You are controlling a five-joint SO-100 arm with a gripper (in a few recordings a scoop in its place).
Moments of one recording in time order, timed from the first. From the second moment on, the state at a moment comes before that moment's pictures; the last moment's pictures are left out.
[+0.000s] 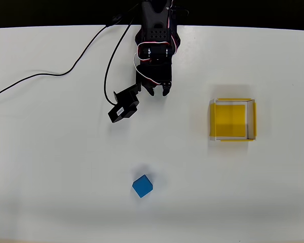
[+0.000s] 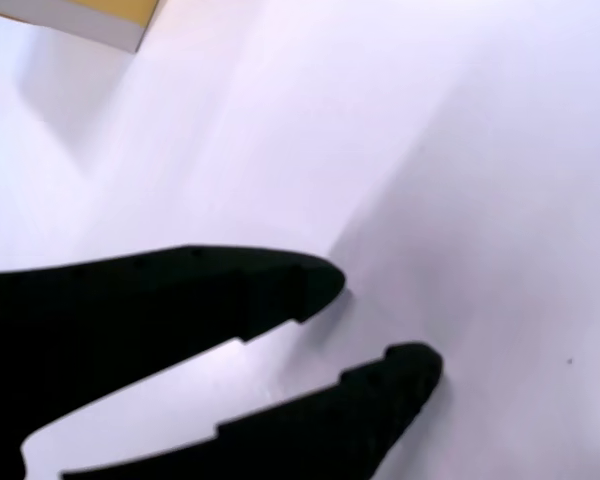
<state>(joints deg) -5.5 190.0 178.7 76.8 -91.1</state>
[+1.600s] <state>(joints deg) 8.3 87.5 132.4 -19.7 -98.1</state>
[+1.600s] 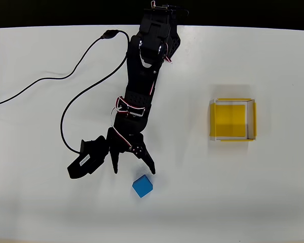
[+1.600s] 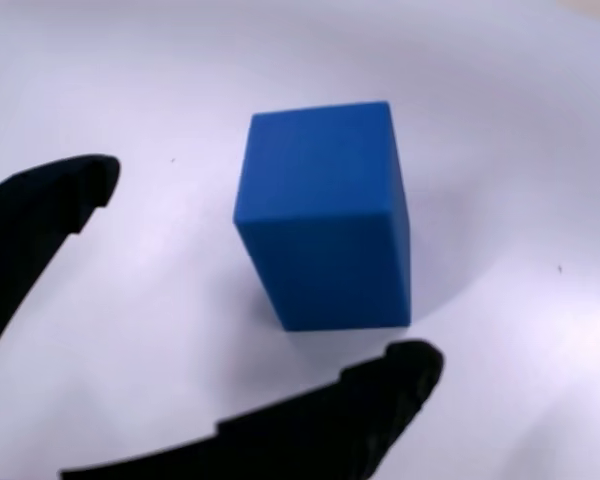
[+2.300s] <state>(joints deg) 4.9 64.5 113.2 -24.7 -96.9</state>
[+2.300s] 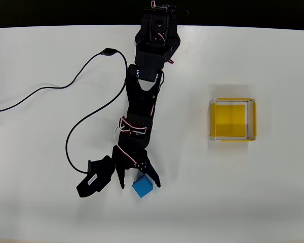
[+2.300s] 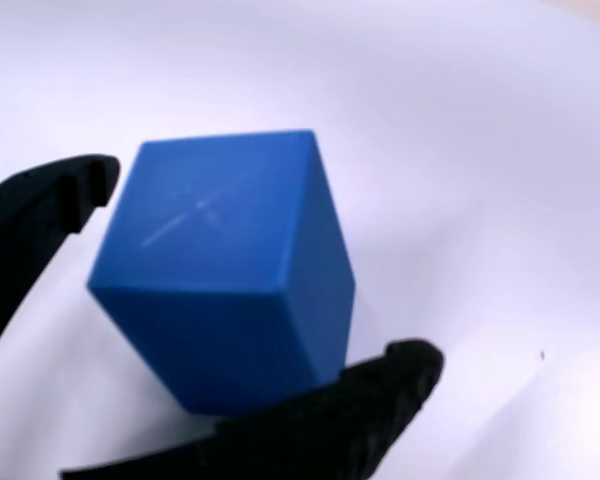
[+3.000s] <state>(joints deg) 2.9 56.8 104.5 -22.1 -96.5</state>
